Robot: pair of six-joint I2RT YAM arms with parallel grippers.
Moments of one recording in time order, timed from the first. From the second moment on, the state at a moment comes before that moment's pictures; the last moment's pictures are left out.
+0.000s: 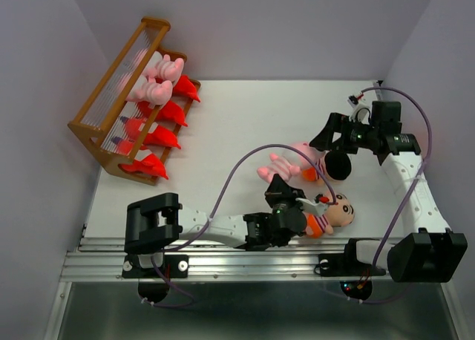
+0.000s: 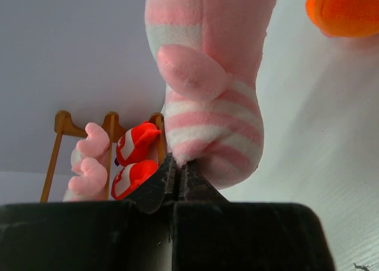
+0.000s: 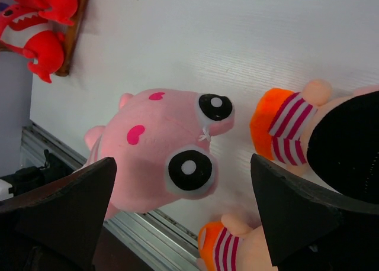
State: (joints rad) left arm -1.49 1.72 1.02 0.41 -1.16 0.78; right arm -0.03 1.21 1.16 -0.70 -0.67 0.22
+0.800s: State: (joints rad) left arm -1.49 1.83 1.10 0.52 -1.23 0.80; right arm -0.02 1.25 1.02 -0.51 -0.87 0.47
